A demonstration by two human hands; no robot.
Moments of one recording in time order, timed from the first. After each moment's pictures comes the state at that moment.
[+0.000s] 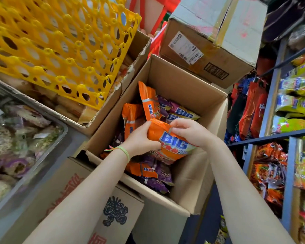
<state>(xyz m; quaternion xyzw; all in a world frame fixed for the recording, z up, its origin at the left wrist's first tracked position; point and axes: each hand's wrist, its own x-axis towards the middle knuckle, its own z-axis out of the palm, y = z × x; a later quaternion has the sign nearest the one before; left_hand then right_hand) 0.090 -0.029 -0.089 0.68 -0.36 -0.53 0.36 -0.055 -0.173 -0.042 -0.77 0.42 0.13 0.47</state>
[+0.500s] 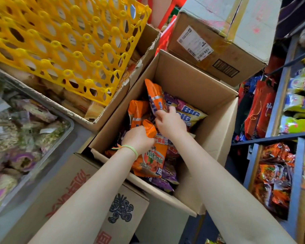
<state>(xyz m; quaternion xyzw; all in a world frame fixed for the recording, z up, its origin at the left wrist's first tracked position) 0.094 -0.022 -0.108 0.82 -0.36 -0.40 0.18 0.018 -0.142 -0.105 -0.87 0.44 0.15 0.17</state>
